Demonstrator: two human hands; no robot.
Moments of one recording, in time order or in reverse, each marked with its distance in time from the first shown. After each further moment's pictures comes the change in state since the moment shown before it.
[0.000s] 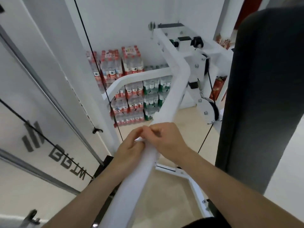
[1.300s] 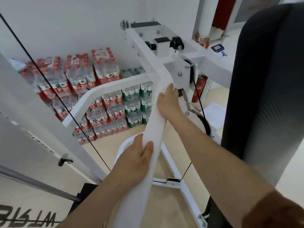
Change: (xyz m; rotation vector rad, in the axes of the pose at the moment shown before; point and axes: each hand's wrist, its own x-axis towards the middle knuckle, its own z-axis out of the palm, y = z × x) left_hand 0.130 0.027 0.045 0.370 -0.207 0.016; right_hand 0.195 0.116 -0.070 -0.071 0.226 0.620
